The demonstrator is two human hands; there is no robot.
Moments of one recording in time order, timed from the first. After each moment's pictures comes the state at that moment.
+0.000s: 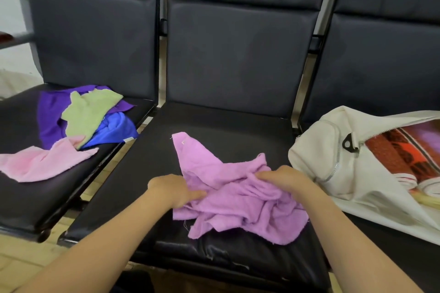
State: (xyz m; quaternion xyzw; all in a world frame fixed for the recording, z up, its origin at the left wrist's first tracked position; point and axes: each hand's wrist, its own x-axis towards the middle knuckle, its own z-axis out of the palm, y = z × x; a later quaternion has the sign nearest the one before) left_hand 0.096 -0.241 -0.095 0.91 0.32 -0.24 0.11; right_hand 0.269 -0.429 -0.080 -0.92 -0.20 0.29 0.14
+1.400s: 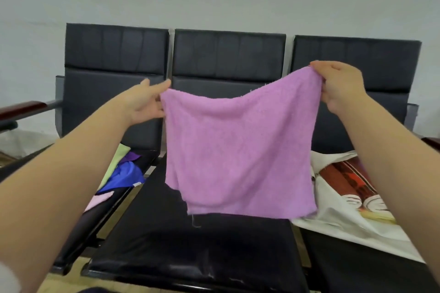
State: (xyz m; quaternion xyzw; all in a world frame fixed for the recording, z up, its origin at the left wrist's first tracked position) left_hand 0.071 -0.170 0.166 0.61 0.15 0.23 0.75; right_hand 0.264 -0.492 0.212 -0.67 -0.19 -0.09 0.71
